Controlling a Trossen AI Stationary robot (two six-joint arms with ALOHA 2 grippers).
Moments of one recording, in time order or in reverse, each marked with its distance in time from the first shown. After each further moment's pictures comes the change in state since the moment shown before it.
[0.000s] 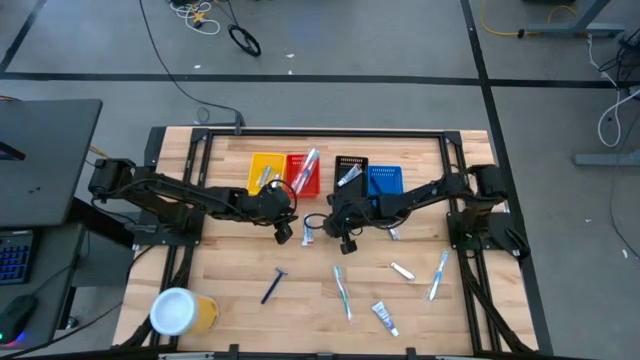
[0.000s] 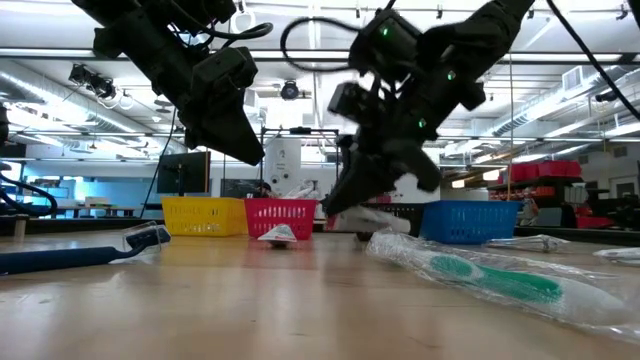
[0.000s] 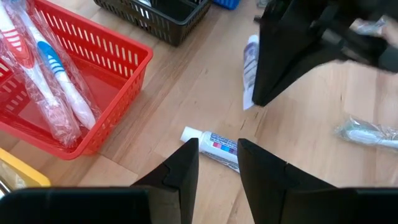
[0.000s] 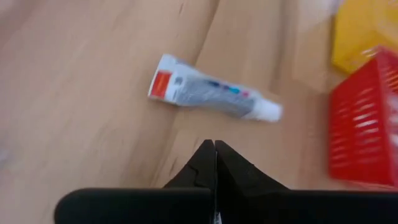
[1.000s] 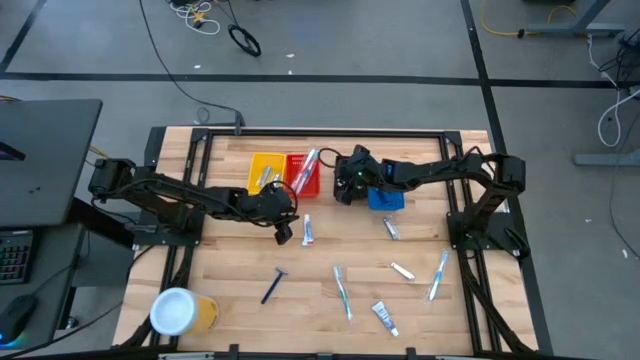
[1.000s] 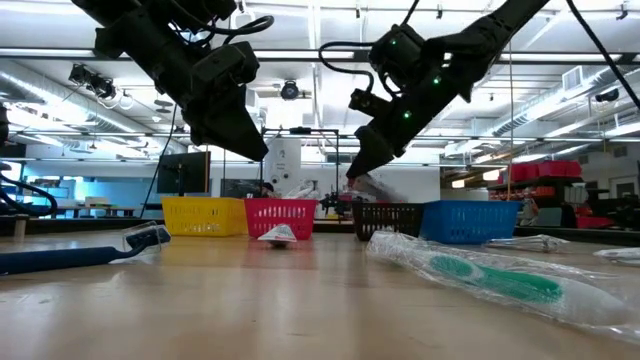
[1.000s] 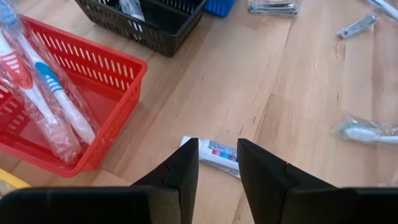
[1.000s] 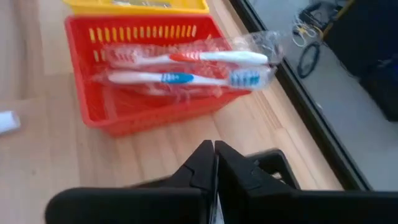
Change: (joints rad) left arm 0.000 0.000 0.000 0.028 0.000 0.069; right arm -0.289 -0.156 -0.047 0.027 0.239 0.249
